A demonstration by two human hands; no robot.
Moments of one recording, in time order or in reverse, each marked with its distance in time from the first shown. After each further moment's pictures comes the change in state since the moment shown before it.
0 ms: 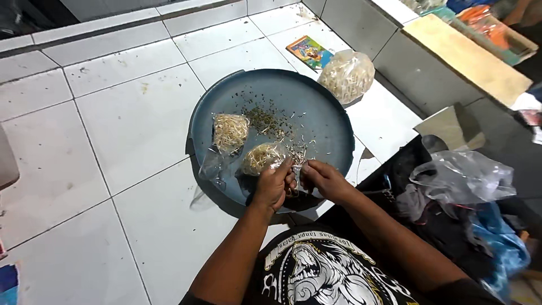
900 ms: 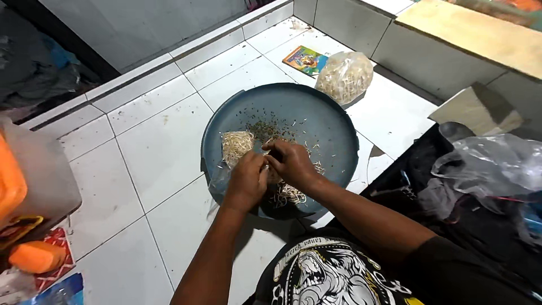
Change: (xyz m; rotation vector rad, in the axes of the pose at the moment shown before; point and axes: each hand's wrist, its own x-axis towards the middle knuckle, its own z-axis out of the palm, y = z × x) left_hand -0.004 0.092 -0.024 1.704 -0.068 0.624; right_hand 0.070 -0.060 0.041 -0.310 0.333 -0.327
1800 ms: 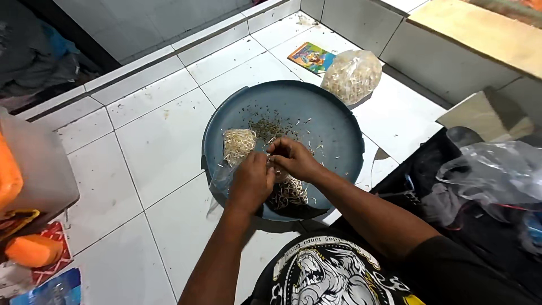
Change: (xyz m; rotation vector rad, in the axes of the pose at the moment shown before) left_hand 0.003 0.002 0.012 0.144 -0.004 -0.109; right_hand 0.018 0.038 0.001 0.459 -0.212 0.062
